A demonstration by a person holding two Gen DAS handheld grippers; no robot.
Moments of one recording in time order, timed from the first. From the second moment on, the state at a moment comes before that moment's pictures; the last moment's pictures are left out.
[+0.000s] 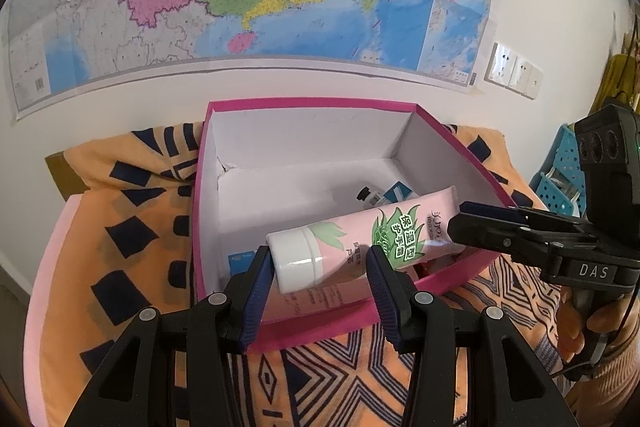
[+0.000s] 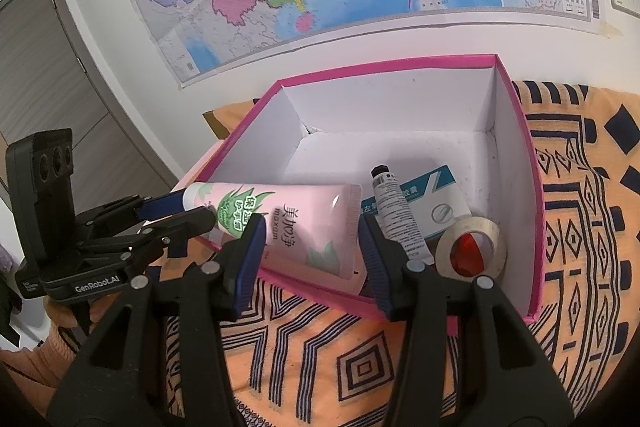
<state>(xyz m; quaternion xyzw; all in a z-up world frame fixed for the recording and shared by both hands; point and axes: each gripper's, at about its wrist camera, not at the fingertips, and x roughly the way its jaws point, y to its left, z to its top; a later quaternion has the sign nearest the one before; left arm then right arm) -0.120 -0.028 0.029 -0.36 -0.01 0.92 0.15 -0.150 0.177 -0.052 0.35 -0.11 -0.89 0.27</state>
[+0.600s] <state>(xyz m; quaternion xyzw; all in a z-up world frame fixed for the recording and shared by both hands) -0.131 -0.031 0.017 -0.38 0.00 0.92 0.11 -0.167 0.167 -0.065 0.38 -0.08 -0.89 0.24</state>
